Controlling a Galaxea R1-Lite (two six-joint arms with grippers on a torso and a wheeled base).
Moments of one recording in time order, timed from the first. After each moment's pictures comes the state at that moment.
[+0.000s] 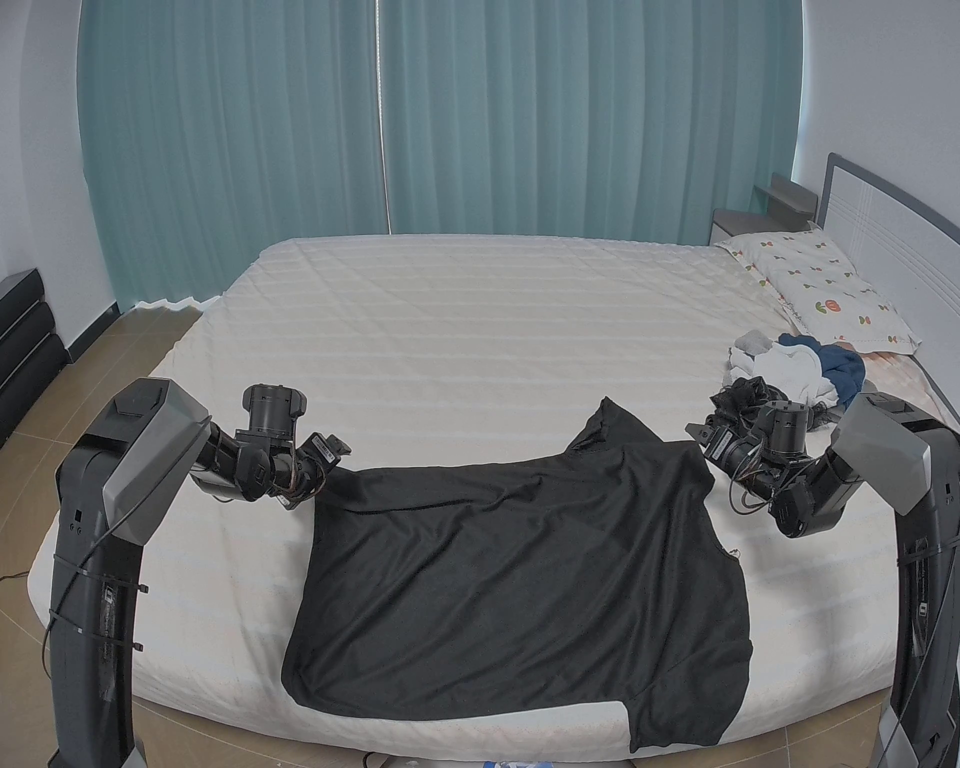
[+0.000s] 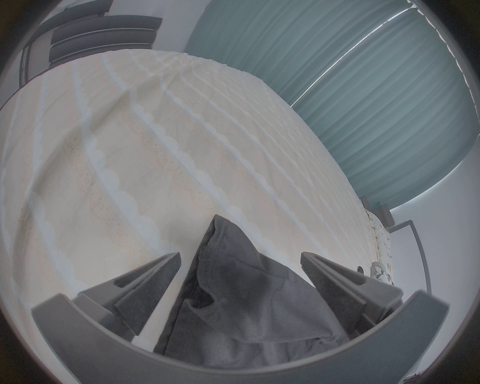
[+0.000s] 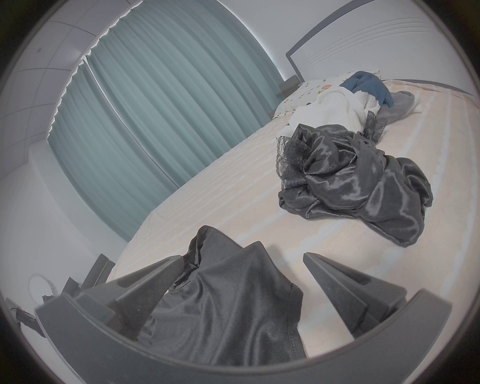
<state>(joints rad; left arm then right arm) -0.11 2.56 -1.58 -0.29 -0.04 -0.83 0.03 2.52 -1.21 -0.99 0.07 0.60</state>
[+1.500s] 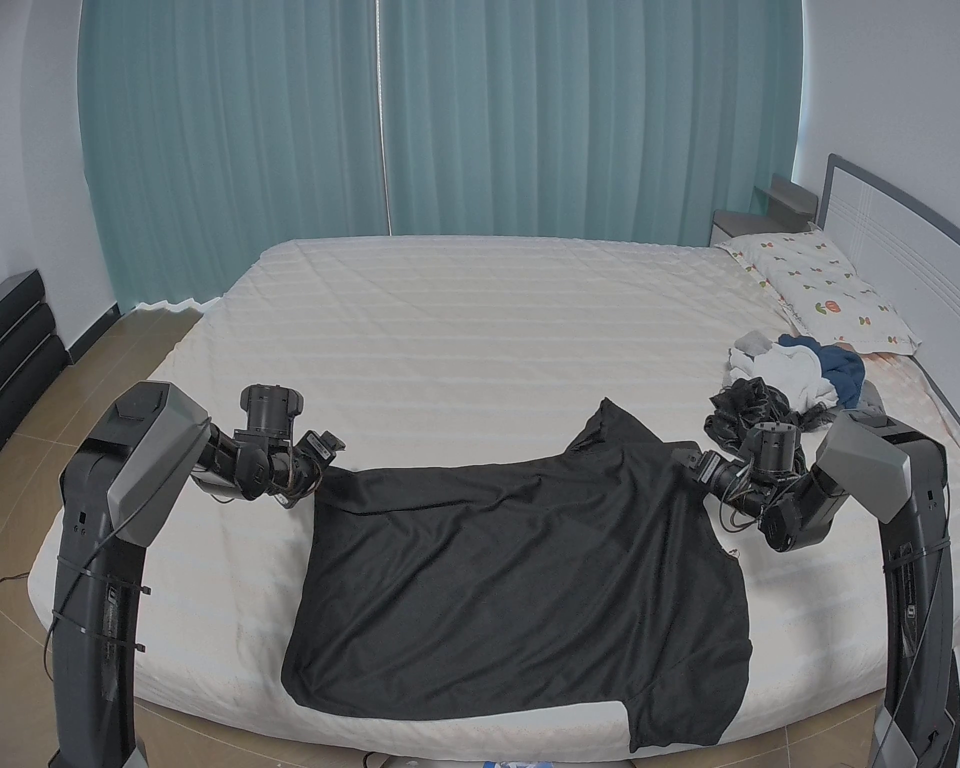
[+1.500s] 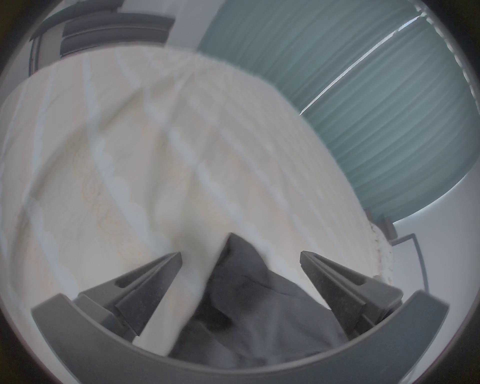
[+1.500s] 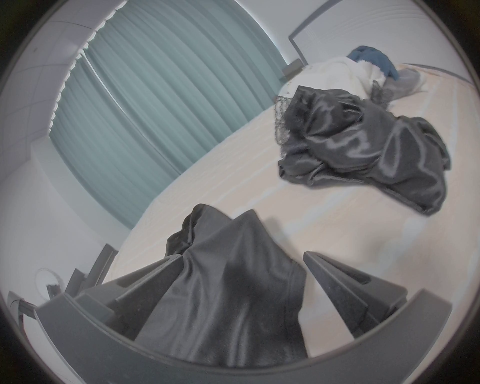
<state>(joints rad) -0.09 2.58 -1.62 -0.28 -0.03 -0.88 0.03 2.60 -1.23 -0.98 0.14 0.60</state>
